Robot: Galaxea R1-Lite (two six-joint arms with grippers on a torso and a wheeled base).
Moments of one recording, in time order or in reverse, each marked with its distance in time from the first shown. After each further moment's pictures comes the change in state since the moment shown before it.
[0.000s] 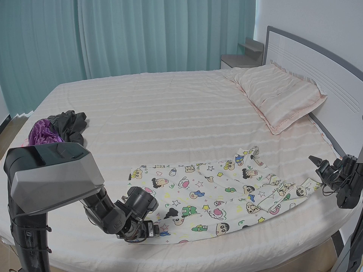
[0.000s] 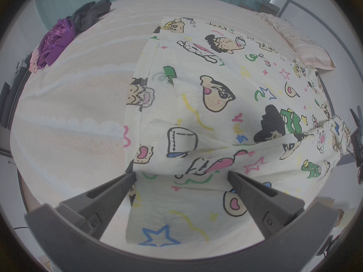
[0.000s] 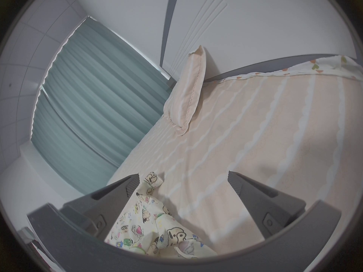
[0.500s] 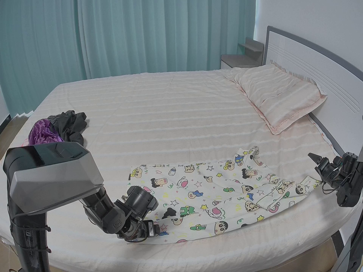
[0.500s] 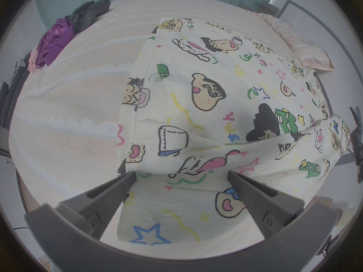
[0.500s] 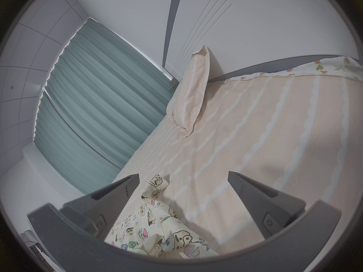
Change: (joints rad) left arm 0.001 -0.004 0.000 -0.001 -0.012 0.000; right arm 0.013 -0.022 -0.011 0.012 0.002 0.011
